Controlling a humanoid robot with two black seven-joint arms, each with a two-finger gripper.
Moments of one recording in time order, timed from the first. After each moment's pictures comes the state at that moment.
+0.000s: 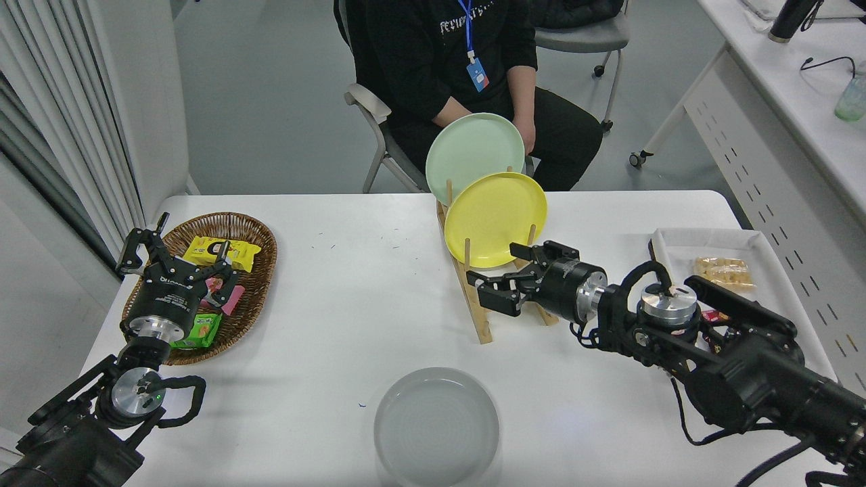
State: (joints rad) left arm -0.41 0.35 -1.02 -0.69 0.04 -0.47 -0.51; right arm 0.74 -0.30 0.55 1.11 0.82 -0.04 -0.16
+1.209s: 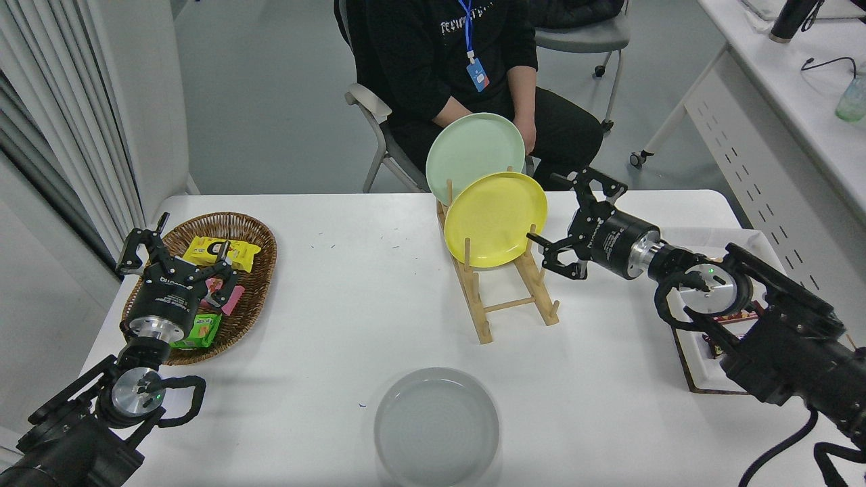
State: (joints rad) left arm -0.41 0.35 -1.02 -0.69 0.04 -0.47 -0.51; right arm 0.78 -0.34 0.76 0.82 -0.02 0.24 -0.08
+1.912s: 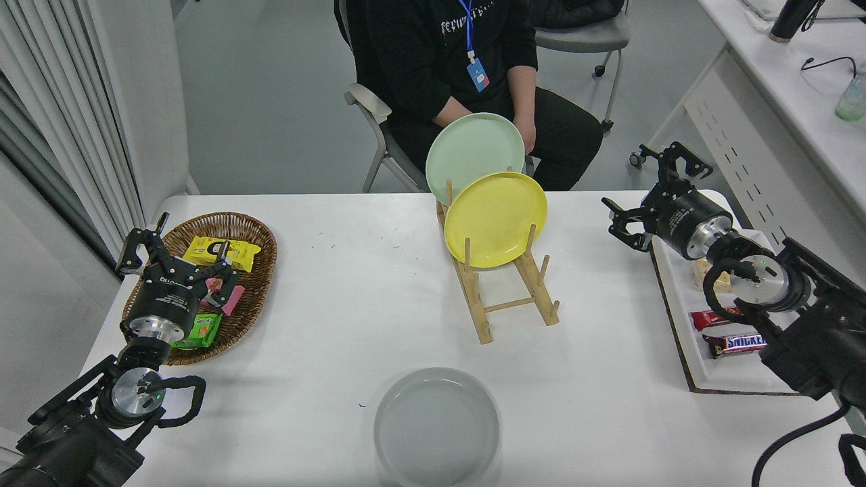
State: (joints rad) left arm -0.41 0.35 -1.02 -0.69 0.04 -0.47 -0.51; right arm 0.79 -0.37 0.79 0.65 -0.03 0.24 0.02
